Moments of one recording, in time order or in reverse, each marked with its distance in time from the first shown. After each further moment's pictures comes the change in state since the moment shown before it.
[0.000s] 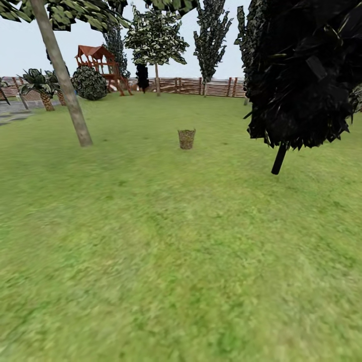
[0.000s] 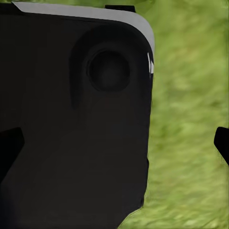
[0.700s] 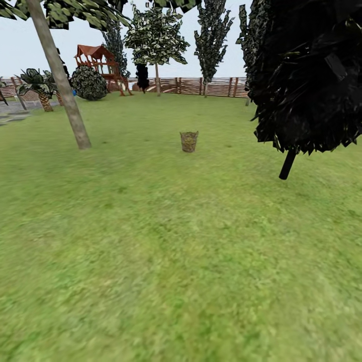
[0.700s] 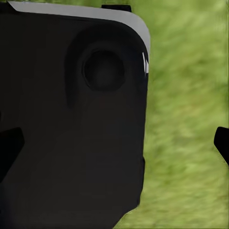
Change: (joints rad) left arm 0.000 0.000 -0.001 0.000 0.000 0.000 0.000; right arm 0.000 -0.006 0.000 0.001 0.000 0.000 0.000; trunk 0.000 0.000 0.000
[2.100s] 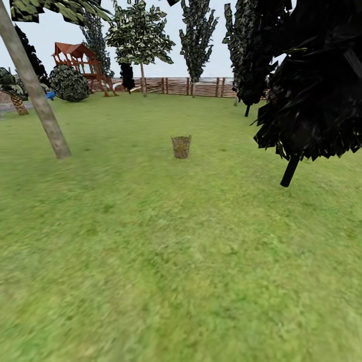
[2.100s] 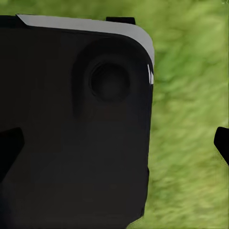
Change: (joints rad) left arm -0.001 0.000 0.001 0.000 0.000 0.000 0.000; right arm 0.000 0.007 0.001 0.003 0.001 -0.041 0.000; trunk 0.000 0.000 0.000
